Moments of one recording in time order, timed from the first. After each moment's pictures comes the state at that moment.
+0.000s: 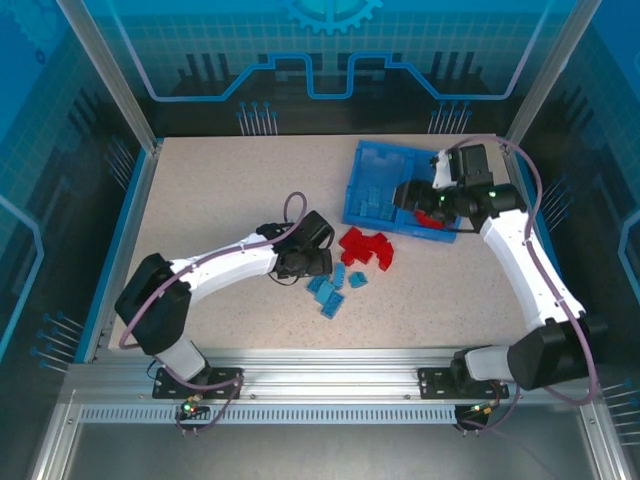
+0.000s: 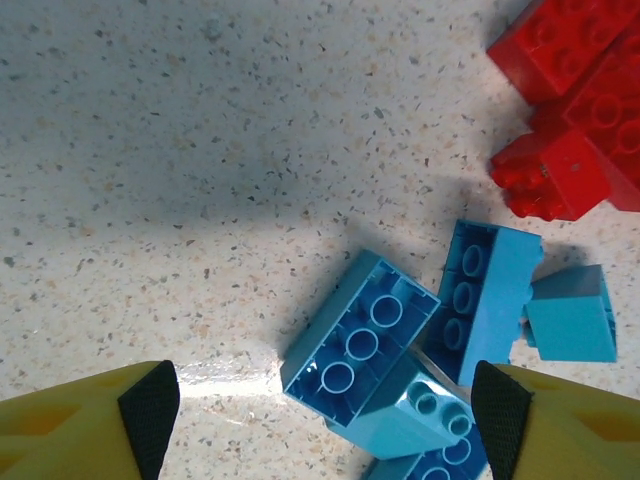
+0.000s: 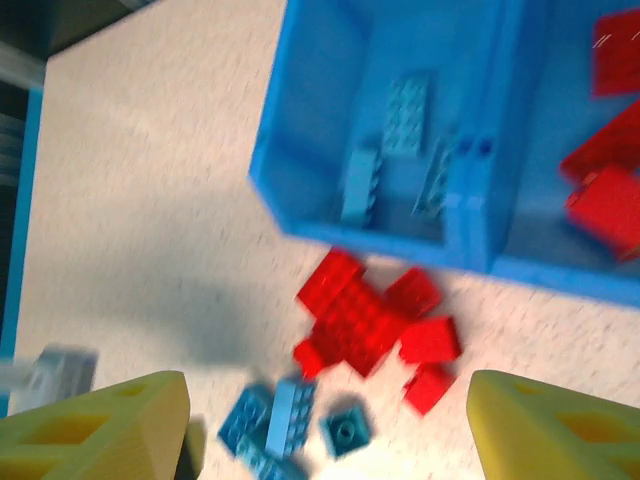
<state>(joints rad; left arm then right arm) -0.75 1.65 1.15 -0.73 -0.11 -0.86 0.18 1.32 1.32 -0.89 -0.32 0.44</state>
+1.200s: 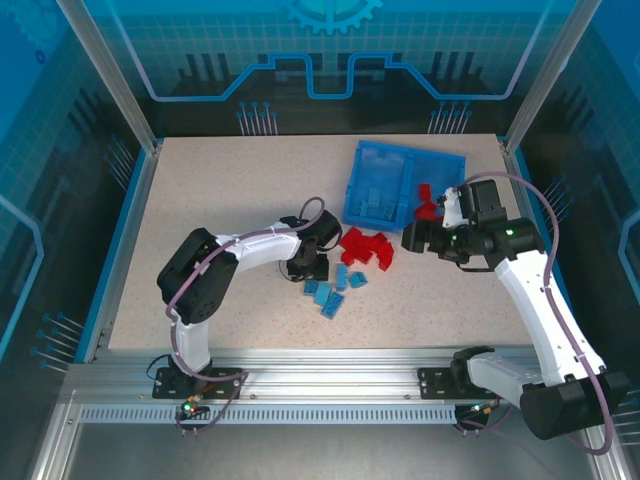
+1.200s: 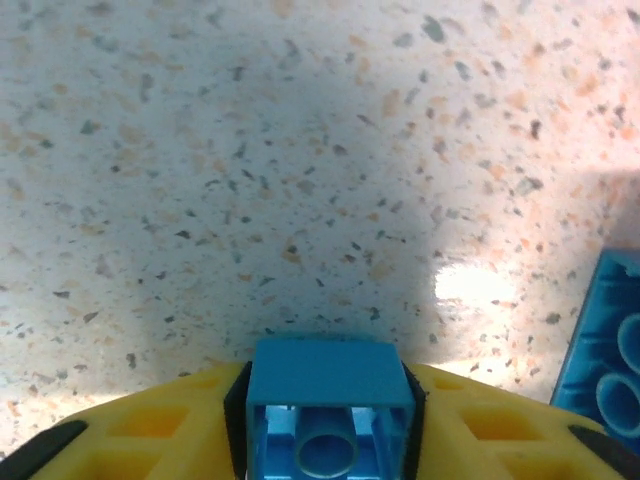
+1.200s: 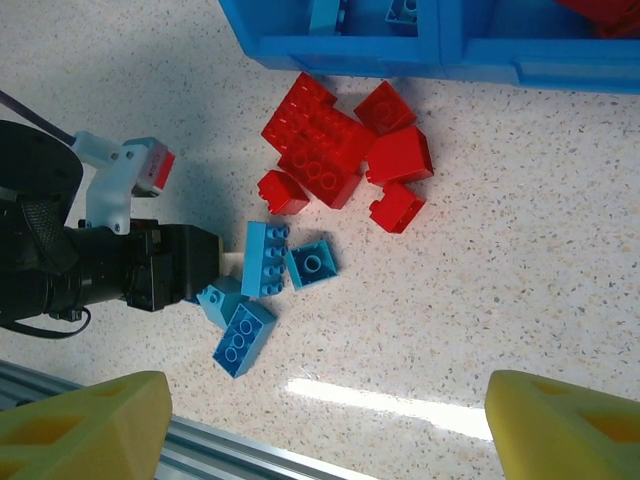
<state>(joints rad) -0.69 1.91 1.26 -0.77 0.00 -0.75 0.19 1.09 1.17 -1.09 -0.32 0.39</state>
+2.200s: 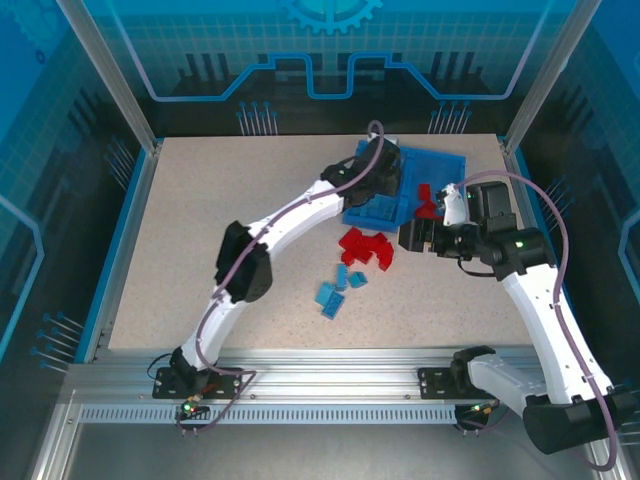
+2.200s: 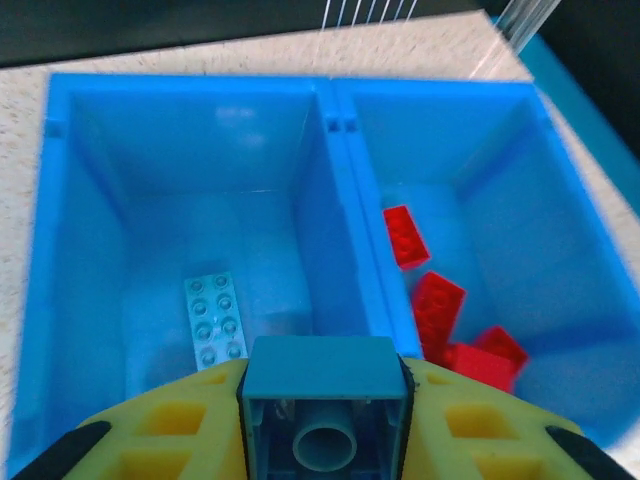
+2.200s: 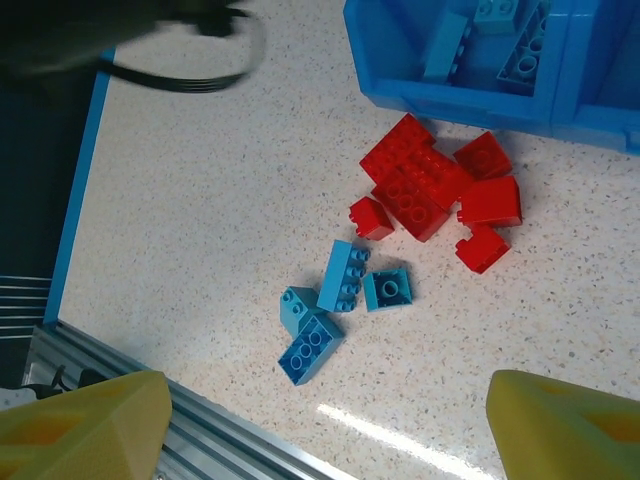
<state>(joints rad) -0.74 2.36 2.30 -0.60 -0.20 -0.43 0.20 1.01 1.17 -1.01 -0.44 0.35</state>
